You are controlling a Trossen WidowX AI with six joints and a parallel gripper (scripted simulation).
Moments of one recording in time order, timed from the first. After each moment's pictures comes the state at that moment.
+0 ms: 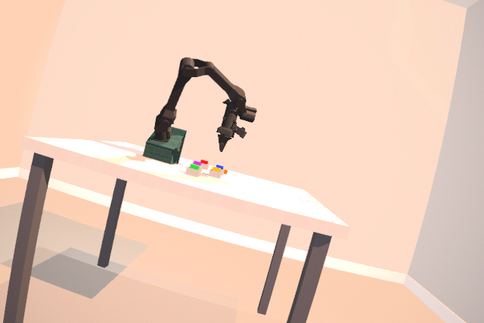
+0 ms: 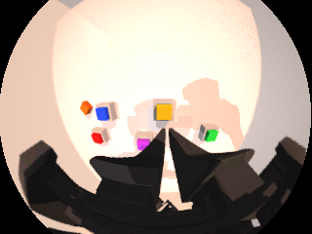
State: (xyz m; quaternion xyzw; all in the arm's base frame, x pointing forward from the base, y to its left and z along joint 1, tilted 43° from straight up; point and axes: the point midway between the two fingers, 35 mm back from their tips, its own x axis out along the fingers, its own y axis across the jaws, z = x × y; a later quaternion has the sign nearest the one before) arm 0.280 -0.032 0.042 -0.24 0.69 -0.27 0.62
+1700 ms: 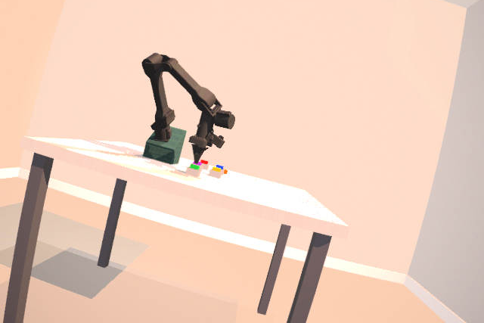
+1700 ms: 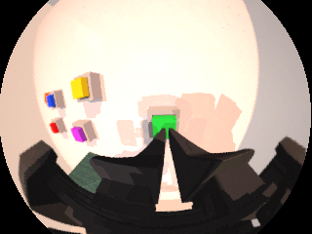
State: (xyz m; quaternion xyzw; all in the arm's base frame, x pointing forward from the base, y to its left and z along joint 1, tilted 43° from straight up) arm 0.204 -0.176 0.101 -0.24 0.68 -0.28 0.63
